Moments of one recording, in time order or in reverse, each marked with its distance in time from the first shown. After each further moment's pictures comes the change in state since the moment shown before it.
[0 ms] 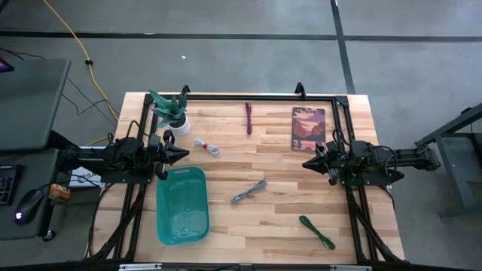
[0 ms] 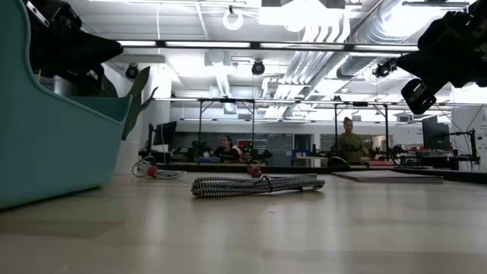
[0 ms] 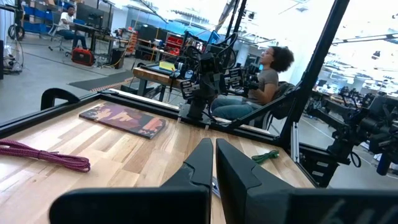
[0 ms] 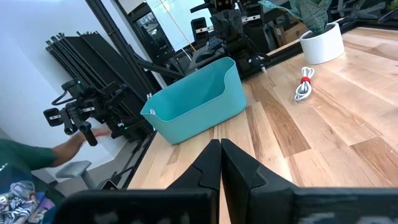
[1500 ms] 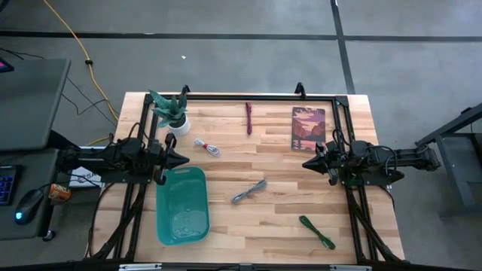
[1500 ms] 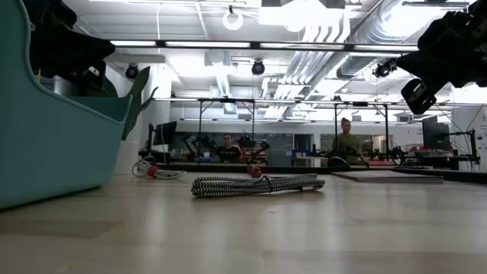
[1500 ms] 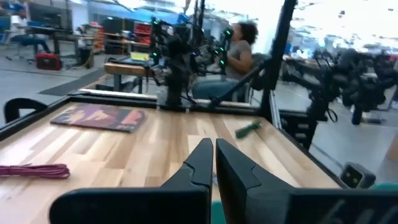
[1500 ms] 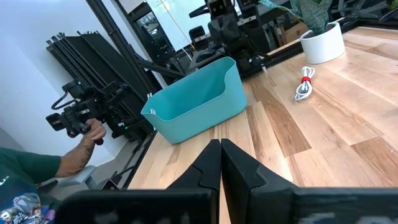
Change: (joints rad) left arm -0.001 0.001 0.000 -0.047 0.141 0.147; right arm 0.000 0.000 0.000 -0.002 -0.002 0.000
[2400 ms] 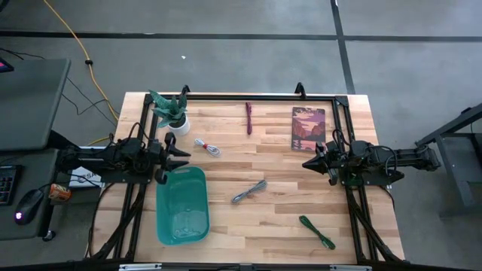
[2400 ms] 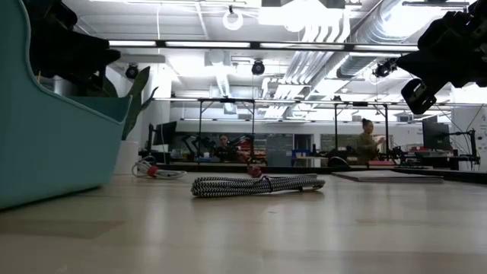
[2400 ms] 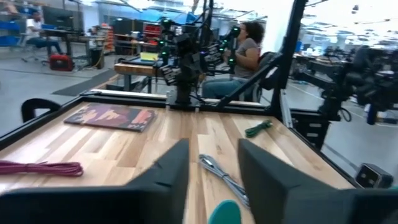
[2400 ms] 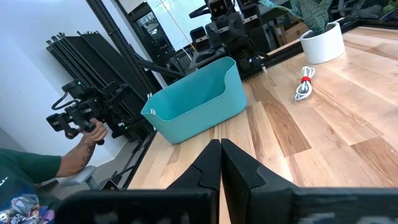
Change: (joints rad) left arm 0.001 0.006 0.000 -0.002 -0.039 0.014; right arm 0.000 0.000 0.000 0.000 0.000 0.000
